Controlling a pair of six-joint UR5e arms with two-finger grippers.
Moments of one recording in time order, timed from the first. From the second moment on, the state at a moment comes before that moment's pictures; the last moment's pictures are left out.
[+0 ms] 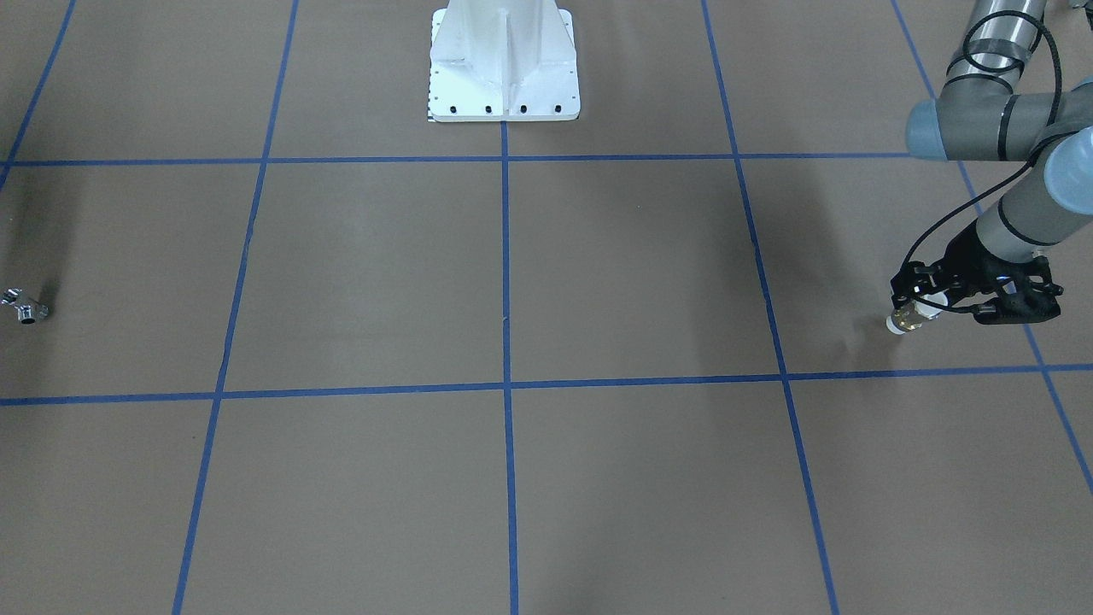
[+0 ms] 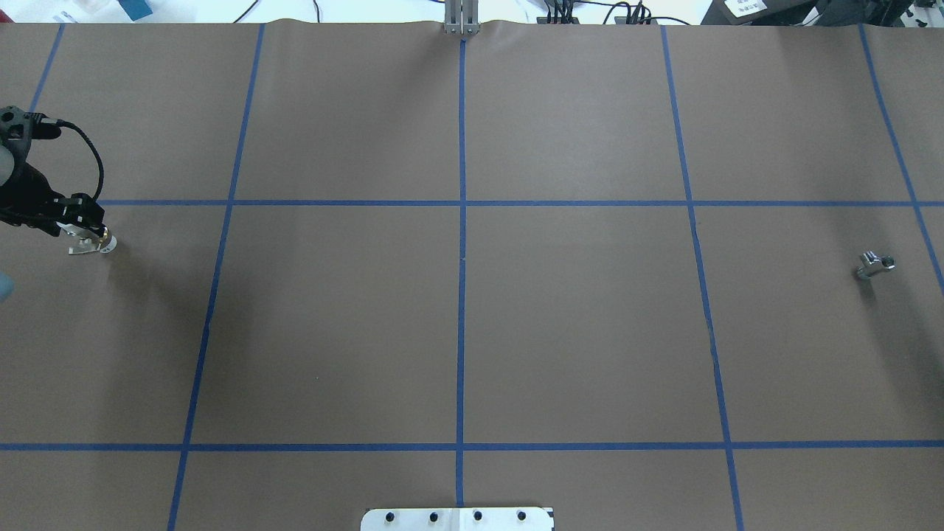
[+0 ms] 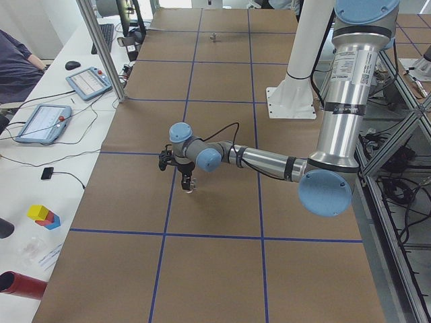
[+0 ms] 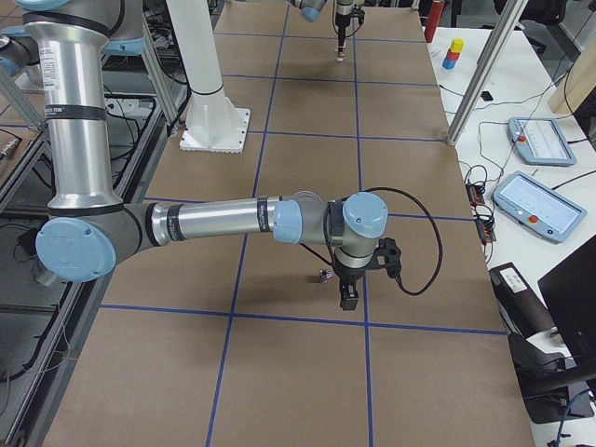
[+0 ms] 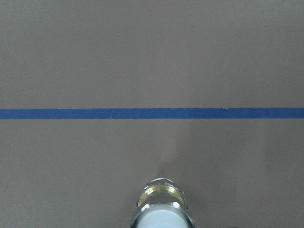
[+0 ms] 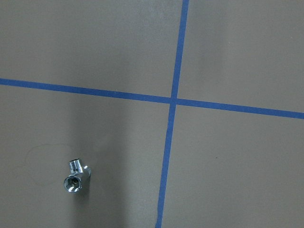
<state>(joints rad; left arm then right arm) -1.05 -1.69 -1.58 -1.90 -2.20 -0.67 1.55 -1.53 1.67 -1.72 2.33 -0.10</state>
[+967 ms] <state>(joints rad) -1.07 -1.87 -1.71 -1.53 -2.20 -0.68 1.57 -1.54 1.71 -1.73 2.33 -0.10</state>
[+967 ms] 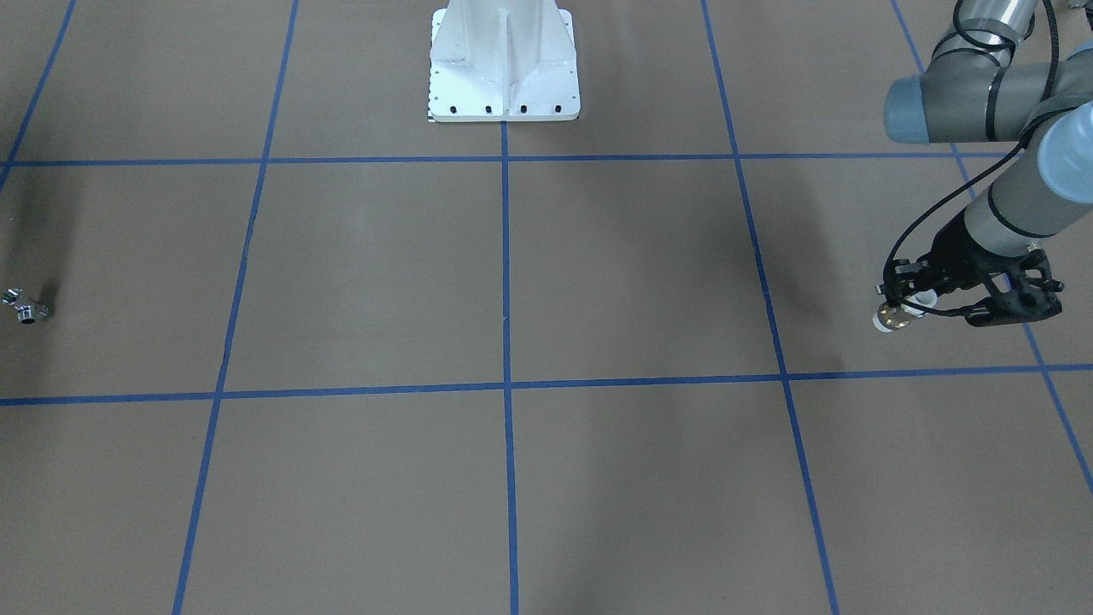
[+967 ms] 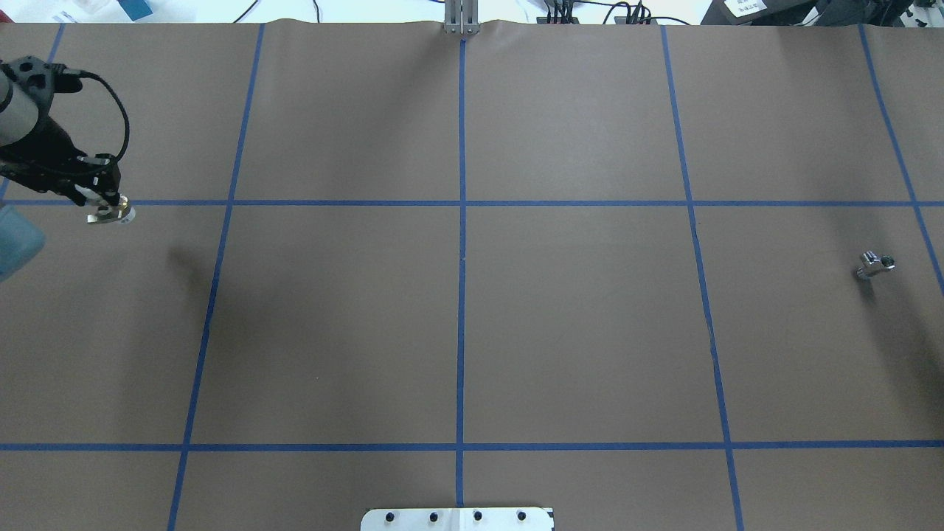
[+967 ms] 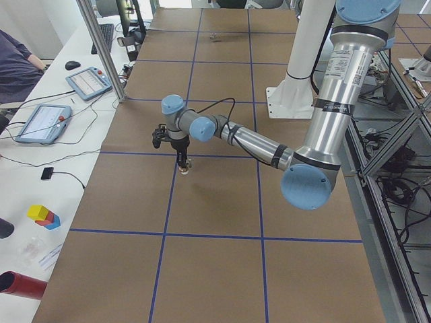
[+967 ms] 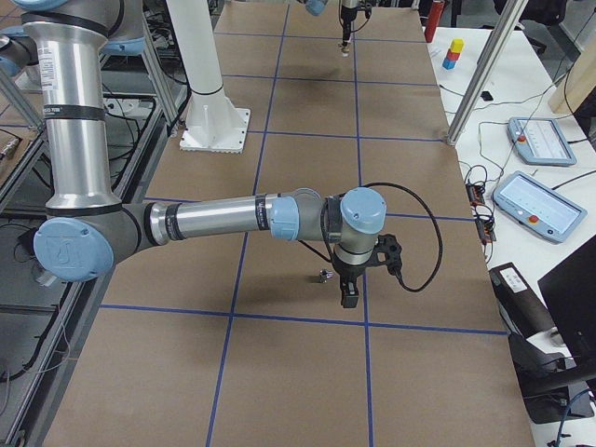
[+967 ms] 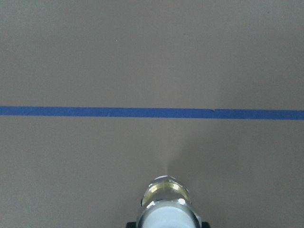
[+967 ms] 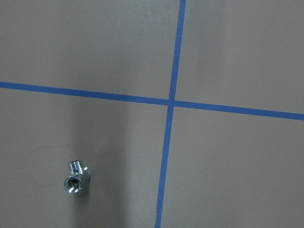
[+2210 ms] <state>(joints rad) -0.72 -2.64 -1.27 -1.44 -2.11 -1.11 1.54 -1.55 1.73 -1.72 2.33 -0.09</state>
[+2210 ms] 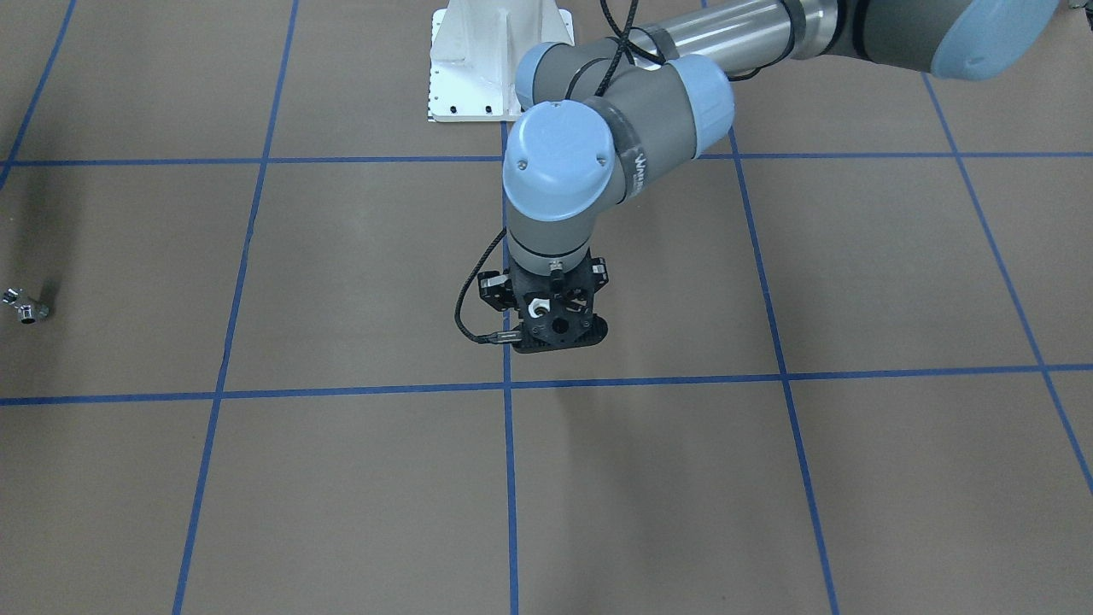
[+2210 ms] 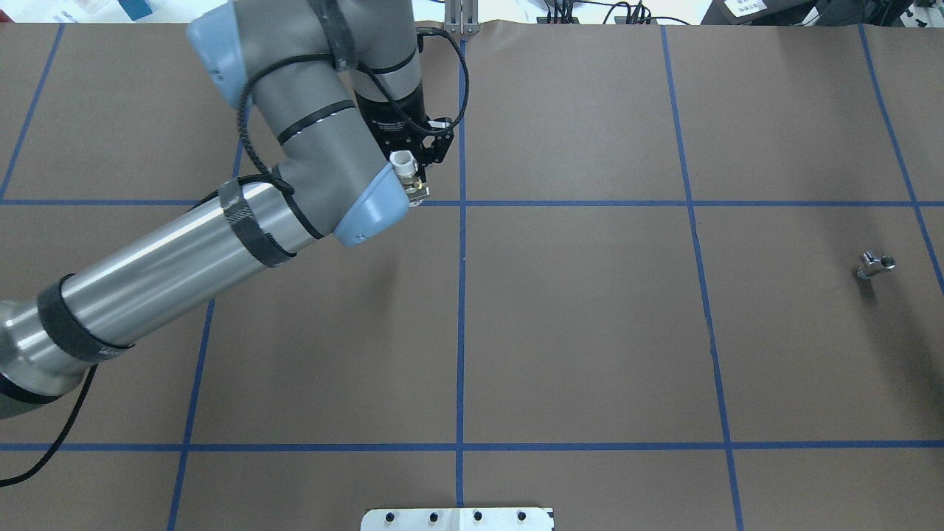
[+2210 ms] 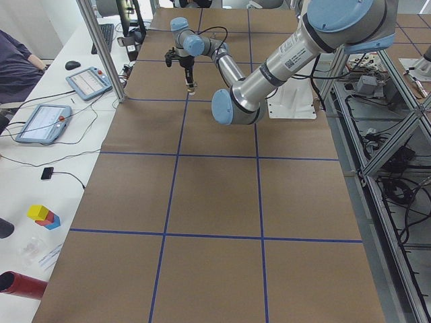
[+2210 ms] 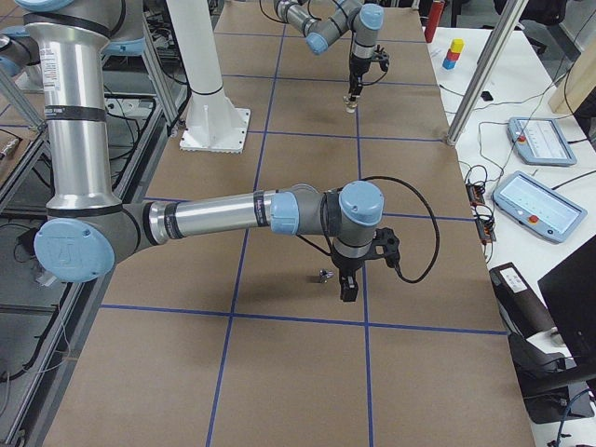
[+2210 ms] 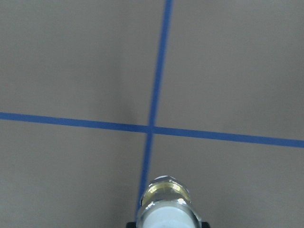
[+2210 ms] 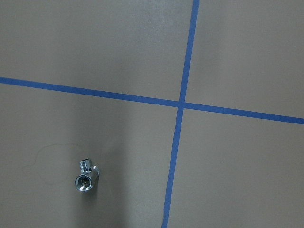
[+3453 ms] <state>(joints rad) -0.62 -2.65 -1.15 -1.59 -2.05 -1.16 1.54 -1.53 1.75 -1.72 2.40 -0.09</state>
